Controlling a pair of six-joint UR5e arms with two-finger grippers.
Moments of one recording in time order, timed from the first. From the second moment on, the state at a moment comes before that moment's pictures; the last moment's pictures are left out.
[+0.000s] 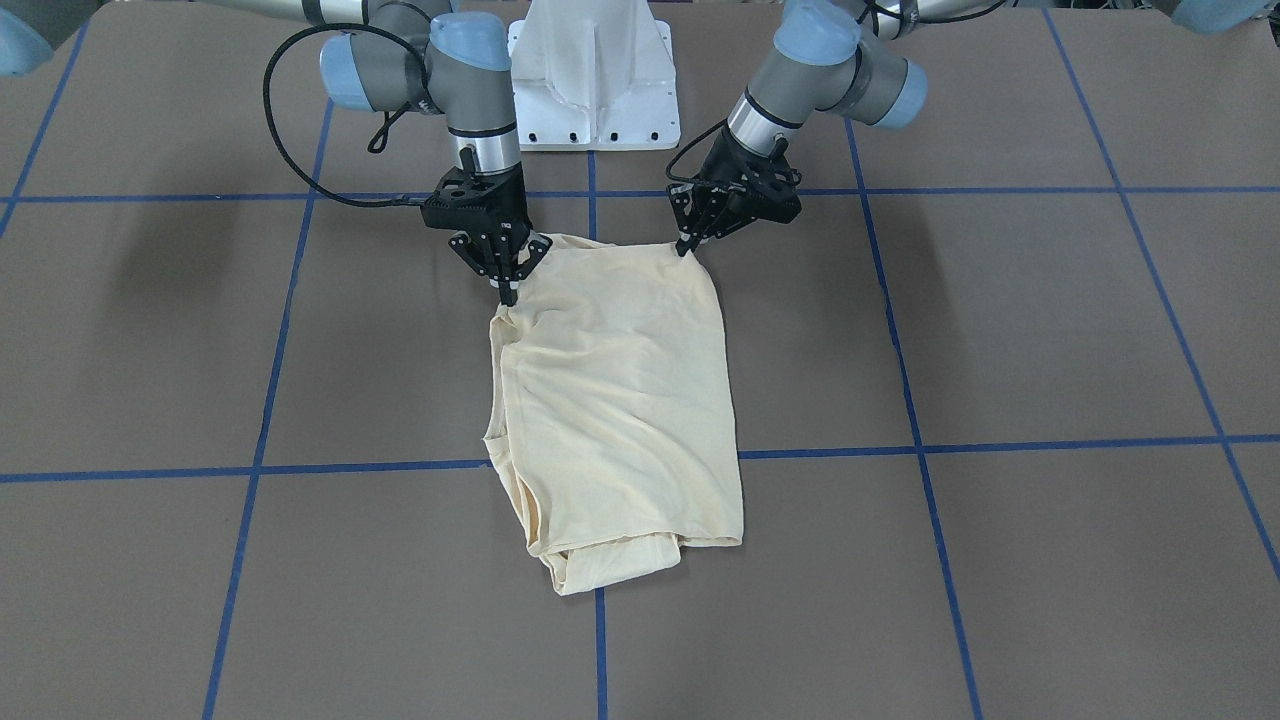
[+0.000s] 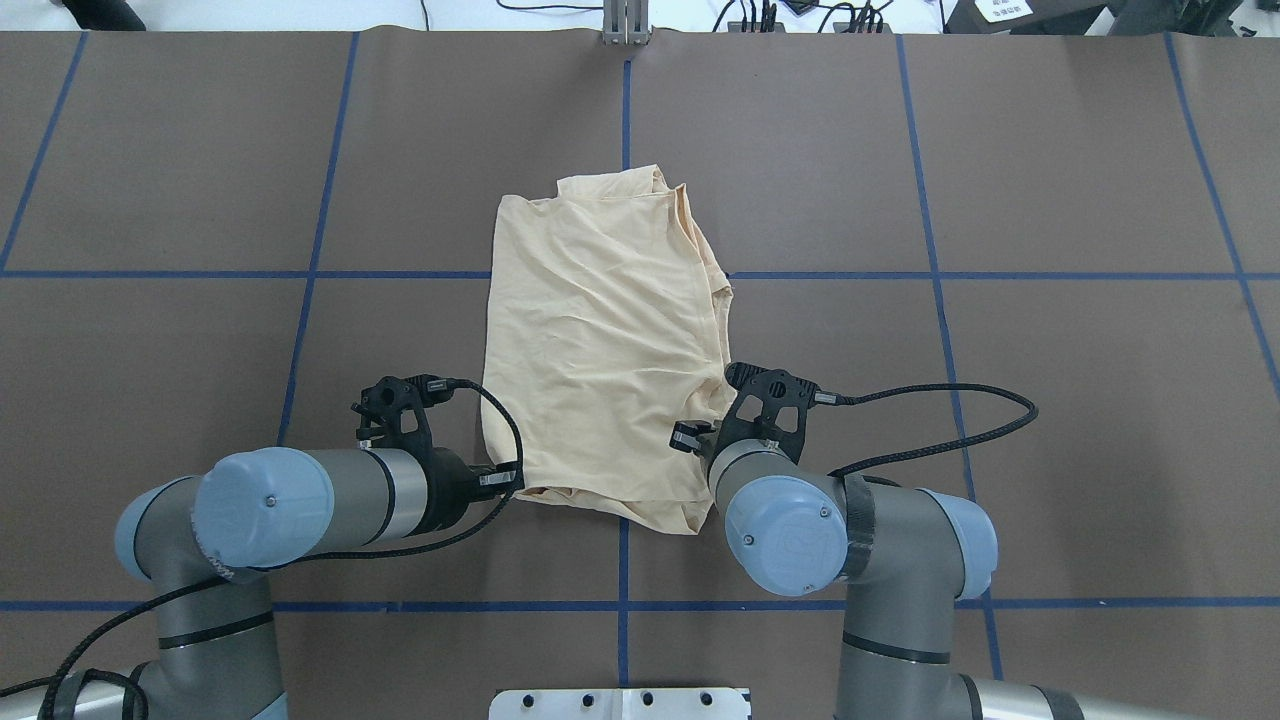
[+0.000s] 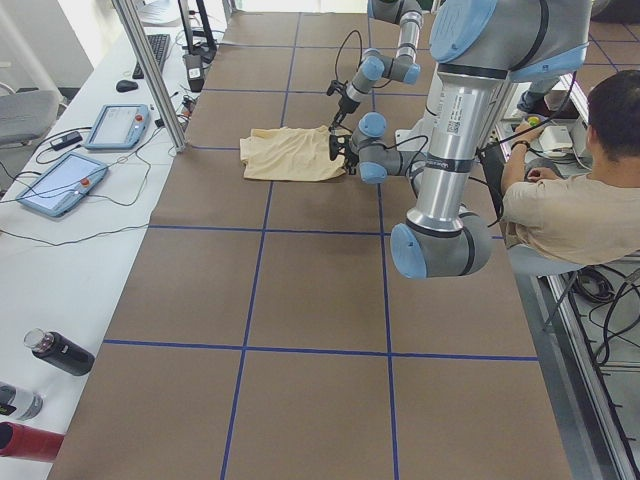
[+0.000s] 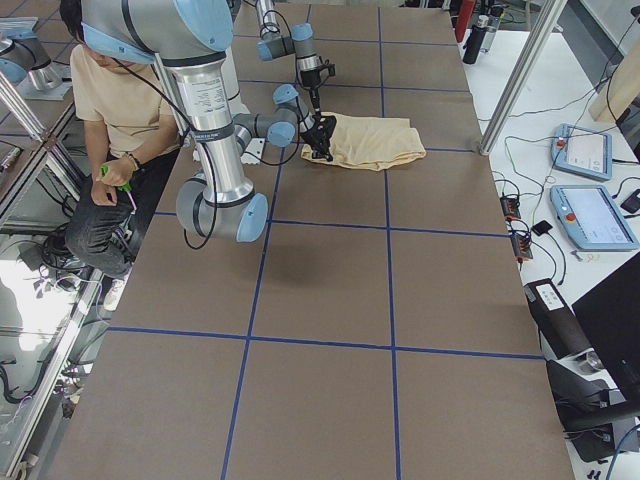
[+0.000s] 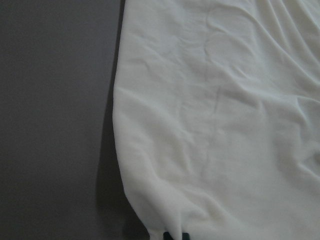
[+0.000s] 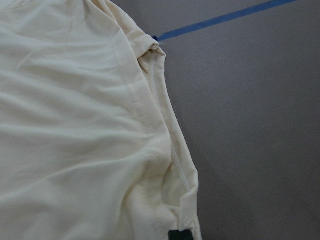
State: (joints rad) left arm -0.31 -1.87 -1.85 -2.23 -1.61 -1.53; right arm 0.24 -1.12 1.79 -1.36 1.25 1.66
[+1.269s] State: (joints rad) left arm -0.30 -1.83 -2.18 -1.92 -1.67 -1.58; right arm 0.13 -1.18 2.17 -1.67 1.22 1.65
